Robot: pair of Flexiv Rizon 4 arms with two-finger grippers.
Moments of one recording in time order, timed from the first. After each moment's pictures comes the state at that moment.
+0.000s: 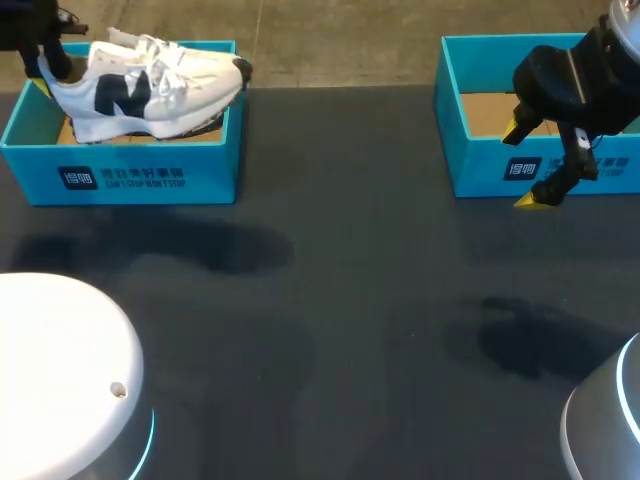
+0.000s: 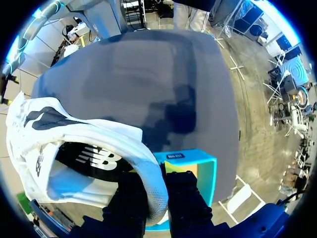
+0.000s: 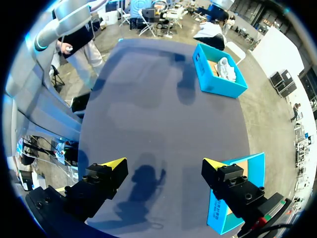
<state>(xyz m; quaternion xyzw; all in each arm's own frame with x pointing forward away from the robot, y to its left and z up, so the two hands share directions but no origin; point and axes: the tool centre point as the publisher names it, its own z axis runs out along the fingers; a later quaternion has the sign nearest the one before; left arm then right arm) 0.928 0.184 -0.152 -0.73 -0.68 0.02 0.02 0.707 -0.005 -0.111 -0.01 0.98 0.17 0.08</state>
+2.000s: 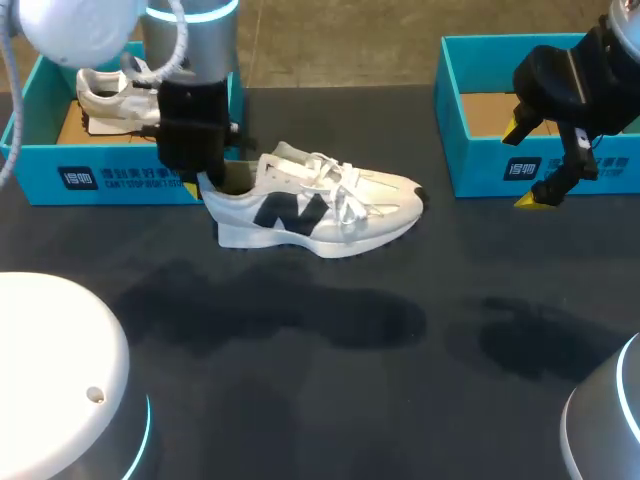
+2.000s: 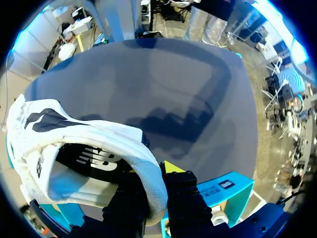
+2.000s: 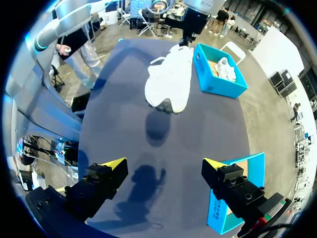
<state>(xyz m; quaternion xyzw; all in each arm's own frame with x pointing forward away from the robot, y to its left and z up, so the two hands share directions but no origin) 0.783 -0.022 -0.210 -0.72 -0.69 -0.02 0.05 0.707 -0.005 -0.111 -0.01 0.98 0.17 0.08</state>
